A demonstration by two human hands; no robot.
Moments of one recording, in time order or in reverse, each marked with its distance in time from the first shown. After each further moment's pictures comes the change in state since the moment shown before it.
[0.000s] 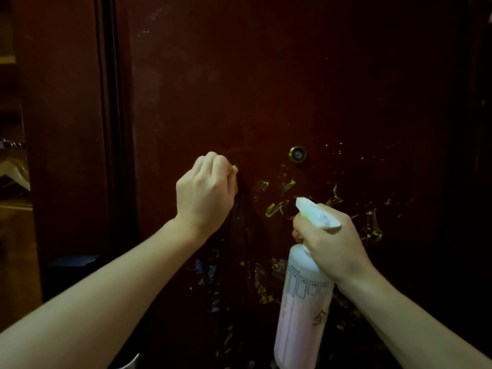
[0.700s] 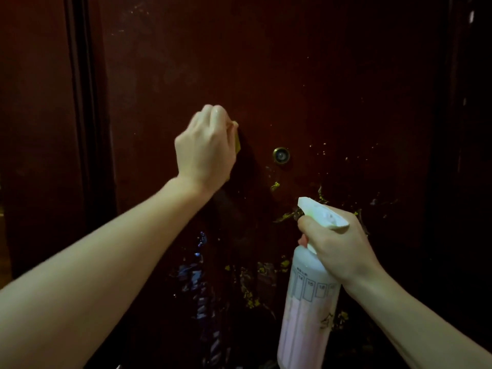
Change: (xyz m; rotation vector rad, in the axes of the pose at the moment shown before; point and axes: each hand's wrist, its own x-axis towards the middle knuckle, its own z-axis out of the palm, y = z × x) left_hand 0.067 0.017 0.018 -0.021 0.104 -0.039; right_hand 0.003 0.010 -0.026 0.044 0.000 0.001
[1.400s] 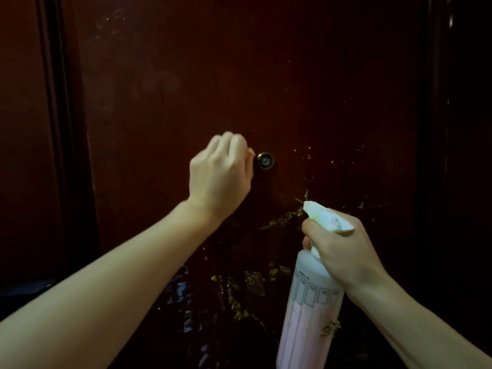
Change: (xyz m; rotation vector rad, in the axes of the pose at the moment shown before) left_hand -0.020 0.039 0.015 -0.005 -0.074 0.144; right_hand 0.008 0.012 -0.021 -0.011 0.066 0.022
